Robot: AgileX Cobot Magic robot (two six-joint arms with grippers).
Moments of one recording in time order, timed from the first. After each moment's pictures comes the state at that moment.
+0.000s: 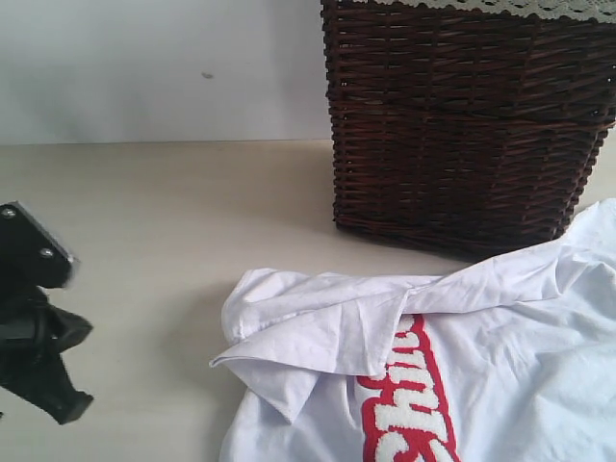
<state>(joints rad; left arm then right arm) -0.41 1.34 -0.40 0.23 0.03 0.17 0.28 0.01 0.00 0.00 0.34 0.08</state>
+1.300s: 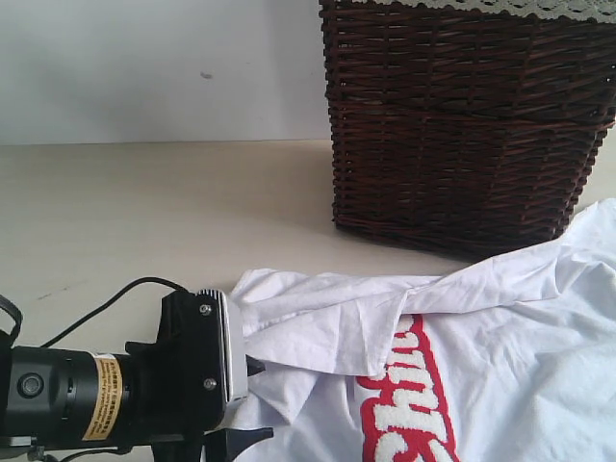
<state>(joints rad) -0.76 1.63 -0.45 0.70 -0.39 0.00 0.28 0.01 0.00 0.00 0.34 0.08</state>
